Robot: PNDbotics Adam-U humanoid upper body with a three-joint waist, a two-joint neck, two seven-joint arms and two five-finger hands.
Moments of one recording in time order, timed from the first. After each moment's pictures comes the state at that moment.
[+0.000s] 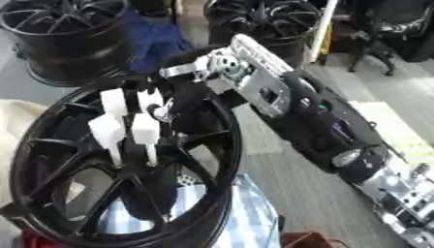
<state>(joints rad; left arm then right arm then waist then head) -0.18 0.19 0.46 -1.79 0.26 0.19 -0.90 -0.89 -0.47 0.51 -1.50 0.49 0.06 0.86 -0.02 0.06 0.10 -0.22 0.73</state>
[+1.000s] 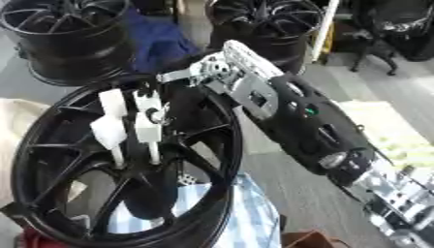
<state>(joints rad) -0.18 0.19 0.45 -1.79 0.26 0.19 -0.90 -0.89 -0.44 0.49 -1.45 0.56 0.02 0.87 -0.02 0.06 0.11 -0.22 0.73</state>
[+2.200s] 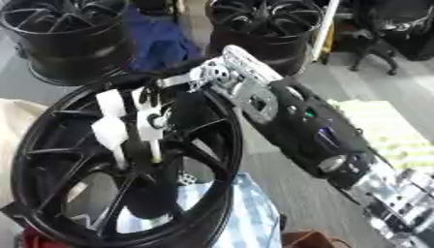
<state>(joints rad) -0.18 0.18 0.45 -1.80 0.26 0.19 -0.90 -0.88 -0.43 0.51 -1.45 0.55 0.01 0.88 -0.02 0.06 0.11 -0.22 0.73</state>
